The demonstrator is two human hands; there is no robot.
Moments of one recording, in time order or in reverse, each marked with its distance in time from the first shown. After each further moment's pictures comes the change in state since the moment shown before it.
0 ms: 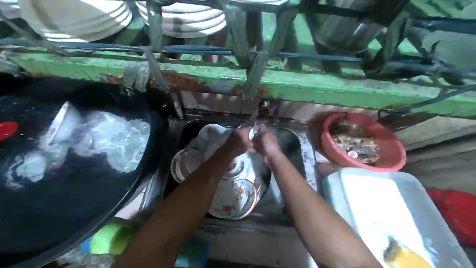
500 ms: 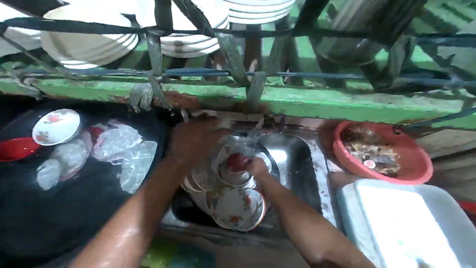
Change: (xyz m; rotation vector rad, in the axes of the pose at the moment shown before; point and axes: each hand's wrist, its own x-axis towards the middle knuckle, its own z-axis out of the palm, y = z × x) left_hand -0.109 0.009 -0.129 0.381 0.391 -0.066; right_hand 0.052 0.085 0.012 -1.167 -0.105 -0.047
